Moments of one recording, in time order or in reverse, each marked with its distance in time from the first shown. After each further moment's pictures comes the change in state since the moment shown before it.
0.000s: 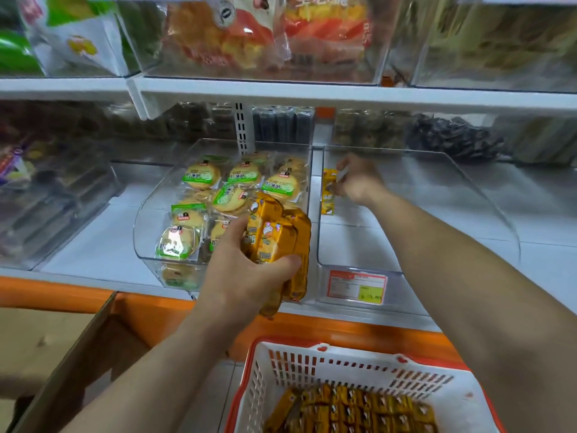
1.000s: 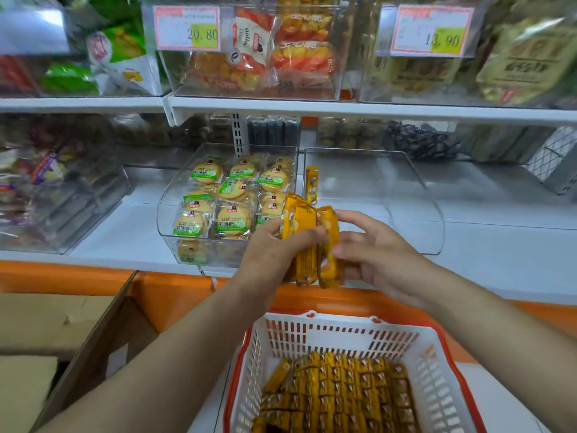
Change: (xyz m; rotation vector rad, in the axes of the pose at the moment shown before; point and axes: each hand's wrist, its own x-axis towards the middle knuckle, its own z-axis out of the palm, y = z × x) left_hand -0.040 0.019 0.034 -0.260 -0.200 -0.174; right_hand -0.278 -0.030 -0.069 0.972 -0.479 0.021
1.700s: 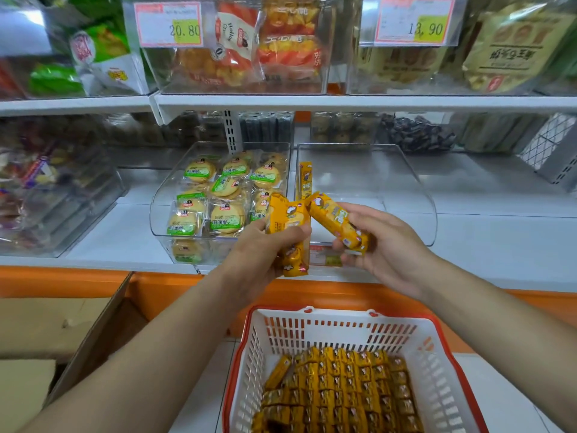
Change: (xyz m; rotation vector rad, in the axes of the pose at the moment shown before) left_hand 0.002 0.006 -0.005 -0.045 -0.039 -0.108; right_hand 0.003 0.006 -0.016 0.158 0.205 -0.018
